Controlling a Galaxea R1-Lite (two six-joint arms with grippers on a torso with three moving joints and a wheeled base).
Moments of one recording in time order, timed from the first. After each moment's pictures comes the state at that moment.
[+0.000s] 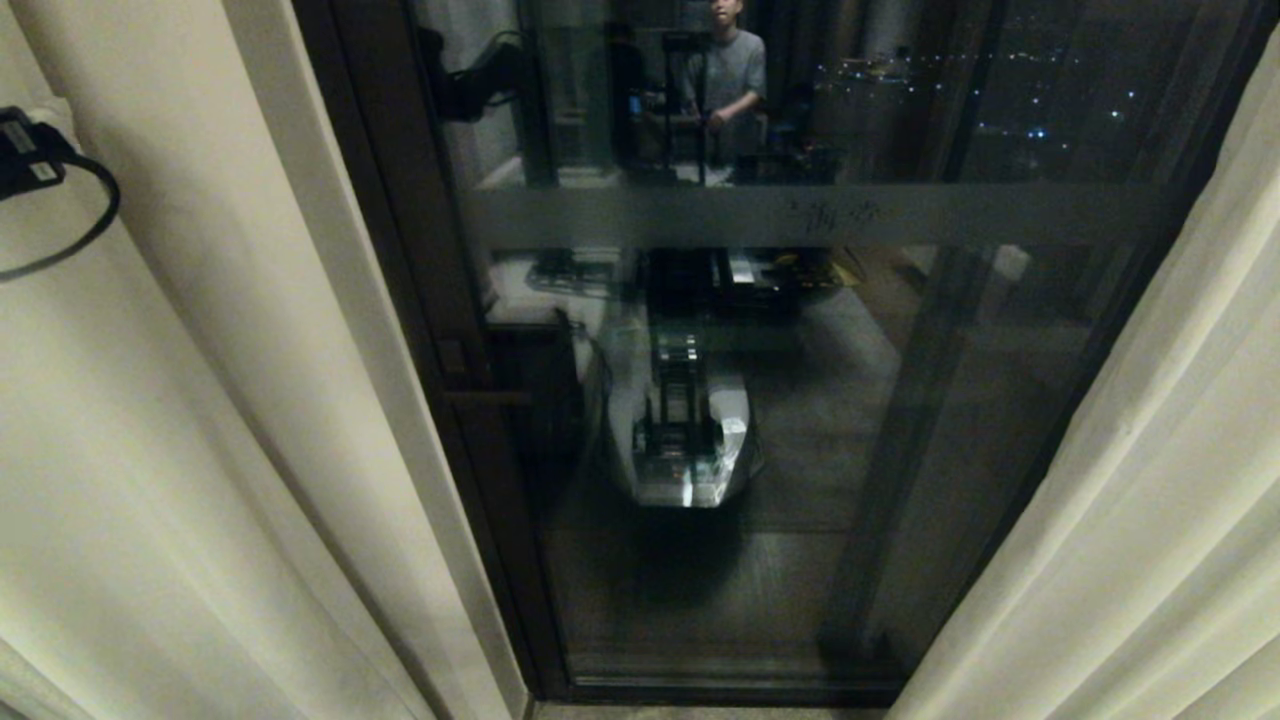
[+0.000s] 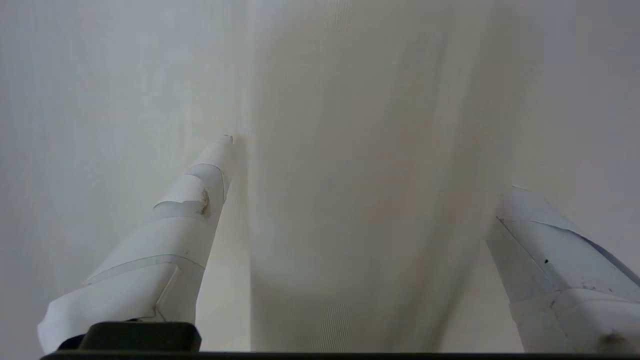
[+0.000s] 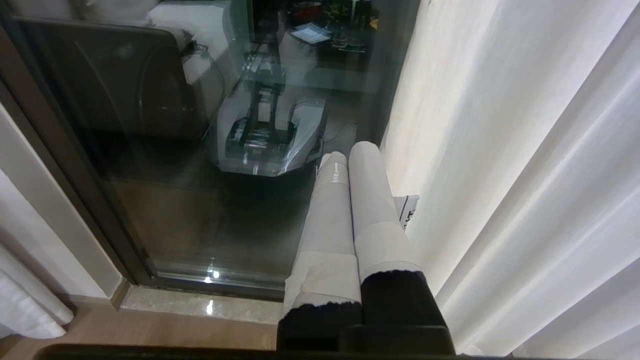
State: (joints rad) left arm 0.34 1.67 -1.21 -0.71 0.24 -0.07; right arm 0.00 0.00 0.00 0.01 0.04 -0.08
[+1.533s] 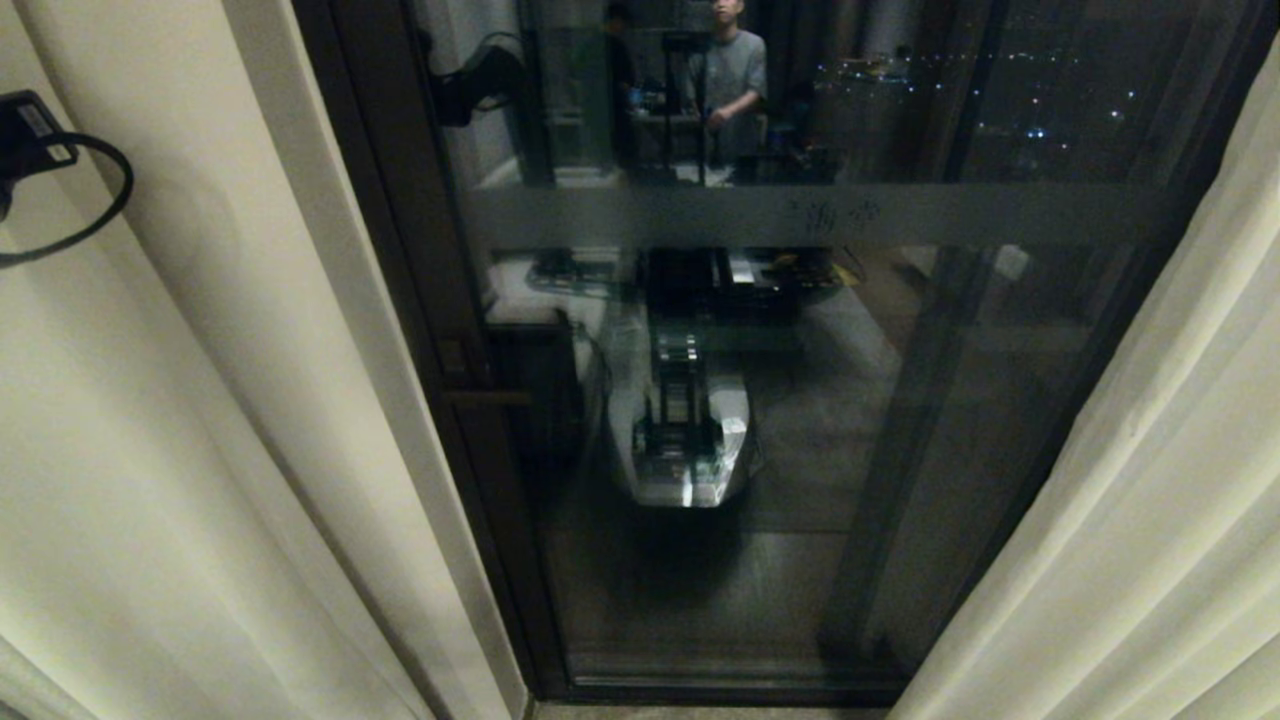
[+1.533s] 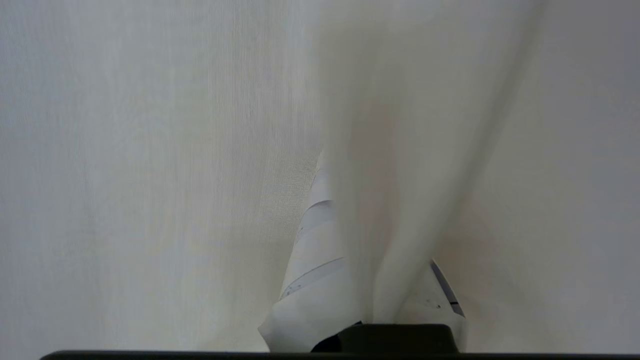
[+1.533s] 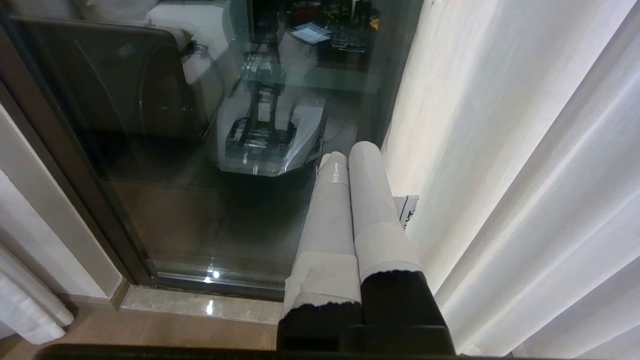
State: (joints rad) left arm 0.35 1.76 -1.31 -0.77 0.24 -0.07; right arm 0.00 0.00 0.00 0.01 0.04 -0.08
